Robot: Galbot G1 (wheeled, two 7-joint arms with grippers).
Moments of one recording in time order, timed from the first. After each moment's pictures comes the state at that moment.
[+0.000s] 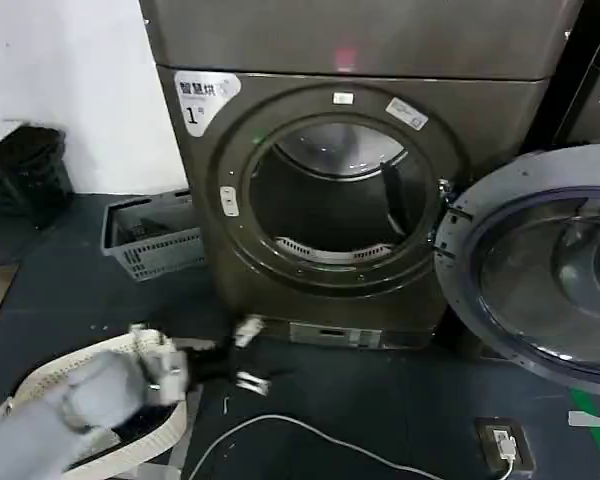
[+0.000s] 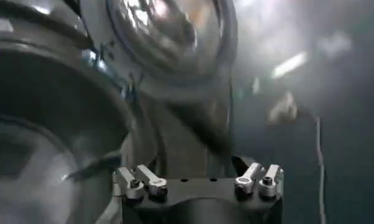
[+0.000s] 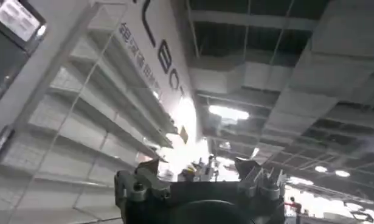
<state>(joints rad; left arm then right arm) 0.97 -0.46 -0.07 -2.00 0.00 -0.21 0.46 -1.66 1.38 2.00 1.67 0.34 0.25 0.04</state>
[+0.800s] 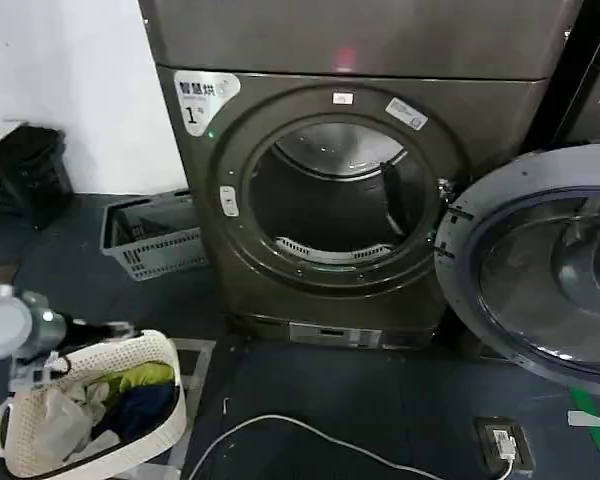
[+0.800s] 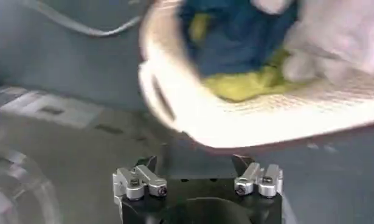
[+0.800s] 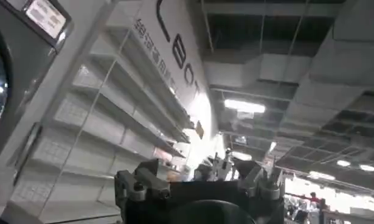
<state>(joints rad) 1.01 -0.23 -0.27 -1.73 1.43 -0.83 0.33 -1.64 1.35 1.93 1.64 0.35 0.22 0.05</state>
